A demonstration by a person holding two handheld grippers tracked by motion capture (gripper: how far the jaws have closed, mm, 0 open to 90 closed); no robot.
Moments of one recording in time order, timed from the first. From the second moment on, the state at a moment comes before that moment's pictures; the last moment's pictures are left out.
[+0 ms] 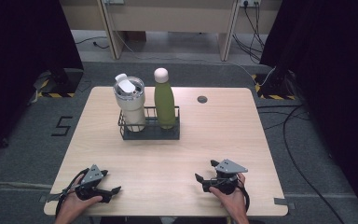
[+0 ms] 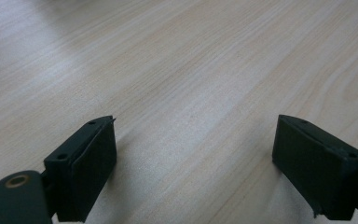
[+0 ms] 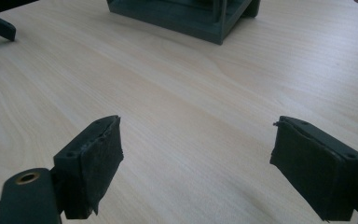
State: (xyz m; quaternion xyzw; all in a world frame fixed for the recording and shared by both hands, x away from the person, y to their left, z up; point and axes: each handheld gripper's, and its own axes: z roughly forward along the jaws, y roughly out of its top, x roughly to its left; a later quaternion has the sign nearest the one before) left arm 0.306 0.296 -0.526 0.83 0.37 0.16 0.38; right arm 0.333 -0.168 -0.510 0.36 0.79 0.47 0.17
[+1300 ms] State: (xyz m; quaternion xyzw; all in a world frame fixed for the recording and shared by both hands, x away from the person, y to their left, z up) left arm 0.306 0.296 -0.526 0.83 0.37 0.16 0.38; right arm 0.316 -0.155 -0.521 0.37 0.84 0.36 0.16
